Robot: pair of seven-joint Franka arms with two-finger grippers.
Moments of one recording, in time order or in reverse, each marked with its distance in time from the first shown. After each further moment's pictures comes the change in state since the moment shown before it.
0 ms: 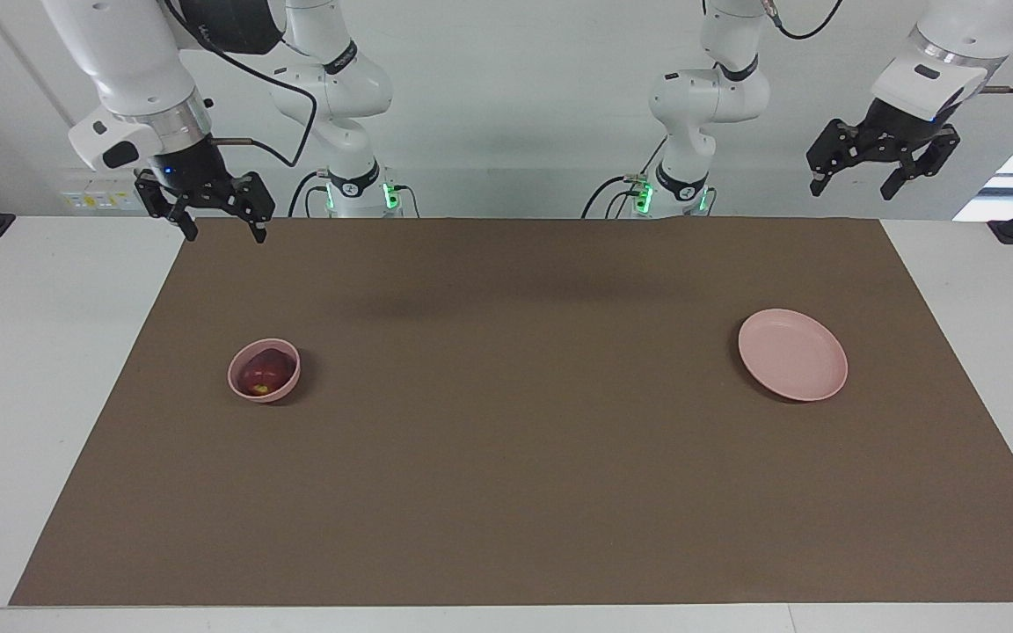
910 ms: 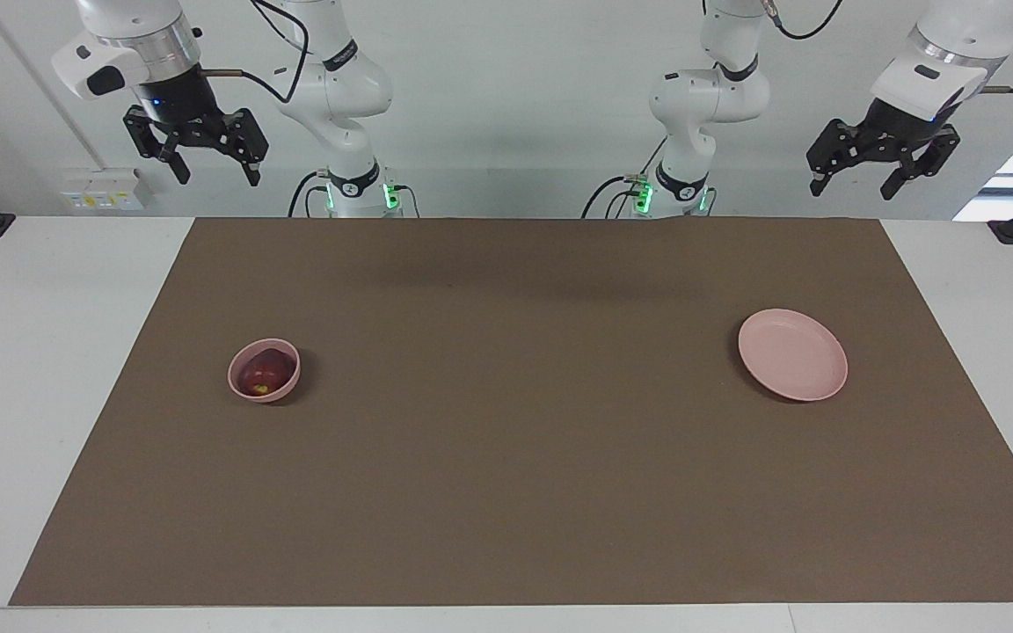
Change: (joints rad) left arm 0.000 0.000 0.000 0.000 0.000 0.000 0.000; right arm -0.001 -0.076 0.002 0.021 -0.001 -0.124 -0.002
